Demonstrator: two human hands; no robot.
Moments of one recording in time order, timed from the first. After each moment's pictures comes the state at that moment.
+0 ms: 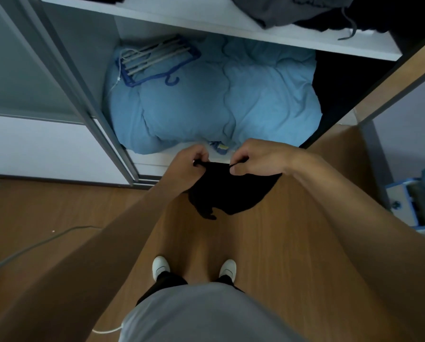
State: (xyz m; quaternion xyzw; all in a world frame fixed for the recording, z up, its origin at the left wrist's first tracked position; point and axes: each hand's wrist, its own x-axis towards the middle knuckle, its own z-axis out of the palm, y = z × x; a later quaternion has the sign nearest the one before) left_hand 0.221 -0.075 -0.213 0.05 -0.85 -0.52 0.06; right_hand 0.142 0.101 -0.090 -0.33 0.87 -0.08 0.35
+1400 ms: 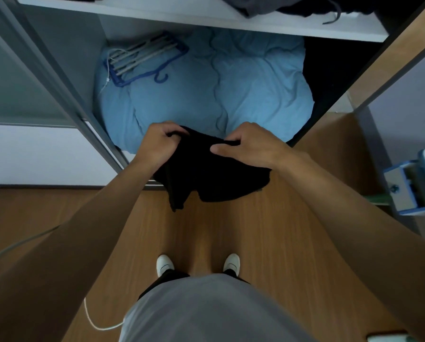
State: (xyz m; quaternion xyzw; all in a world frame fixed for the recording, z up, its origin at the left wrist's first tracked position) left_hand 0.204 -0.106 -0.183 0.14 -0.82 -0.55 0.08; right_hand 0.152 0.112 -0.101 -0.28 0.90 -0.22 0.25
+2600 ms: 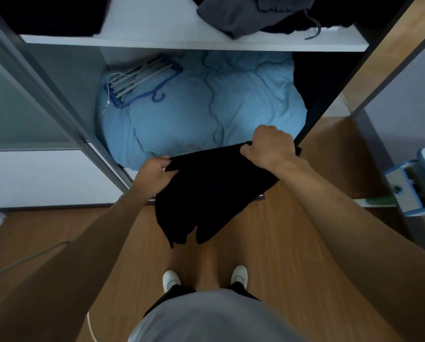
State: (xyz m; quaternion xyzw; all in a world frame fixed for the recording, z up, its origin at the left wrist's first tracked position) left_hand 0.220 -0.121 -0.226 0.10 -0.88 -0.46 0.03; right_hand 0.128 0.135 -0.106 -0.13 0.99 -0.08 0.08
